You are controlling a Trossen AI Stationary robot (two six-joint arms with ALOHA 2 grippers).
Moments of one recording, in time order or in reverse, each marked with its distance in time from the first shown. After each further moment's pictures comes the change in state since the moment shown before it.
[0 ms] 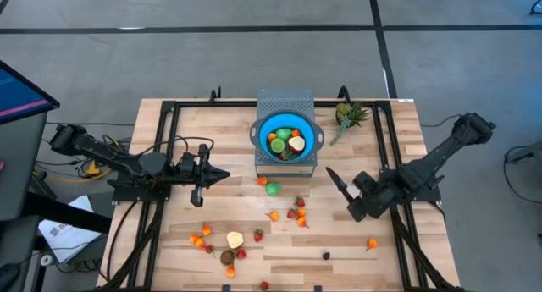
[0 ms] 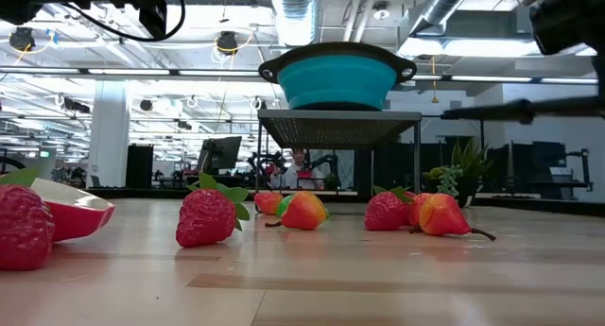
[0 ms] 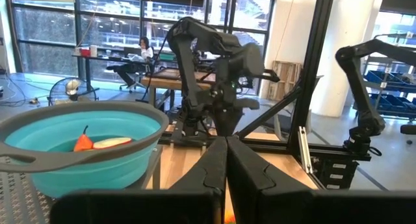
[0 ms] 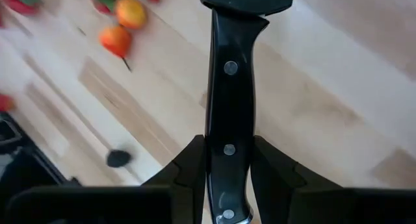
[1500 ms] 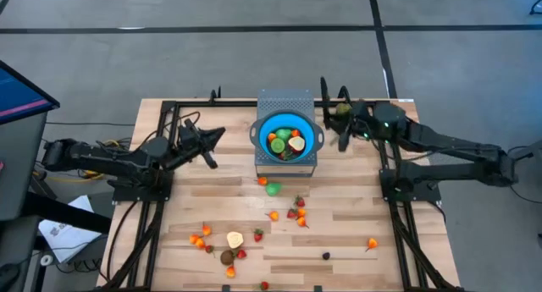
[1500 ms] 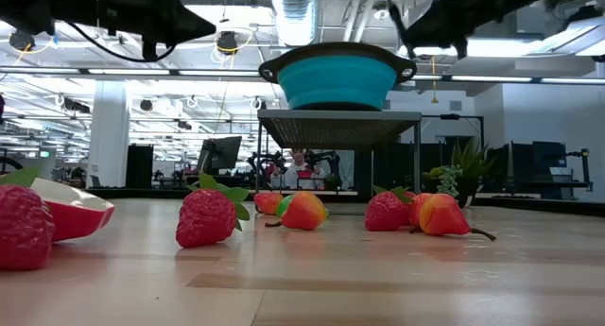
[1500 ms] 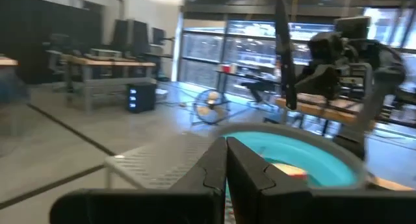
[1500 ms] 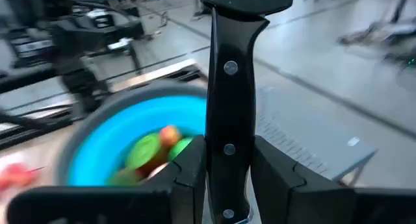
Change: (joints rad) left arm 0.345 0.000 0.000 0.032 -0.259 0.004; right arm -0.994 -0.145 0.005 0.781 -0.111 -1.377
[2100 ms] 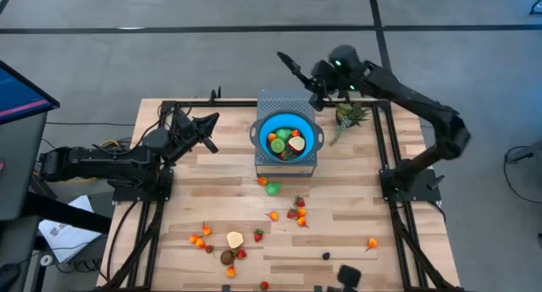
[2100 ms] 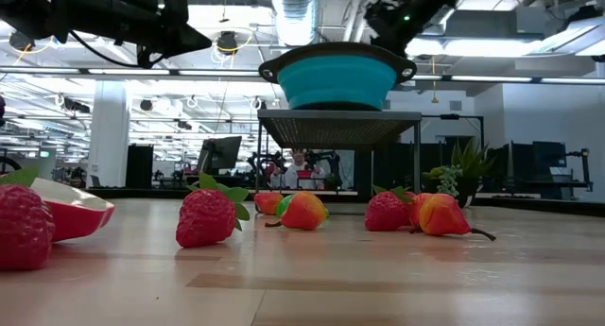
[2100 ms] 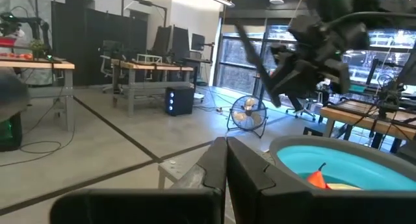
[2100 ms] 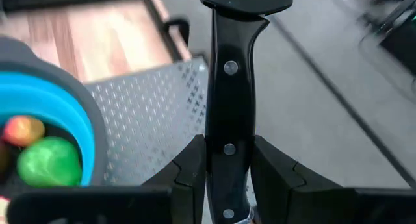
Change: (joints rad) left arm 0.155 0.000 0.000 0.000 0.000 -0.001; right arm -0.288 0.684 0.778 -0.534 -0.163 -0.416
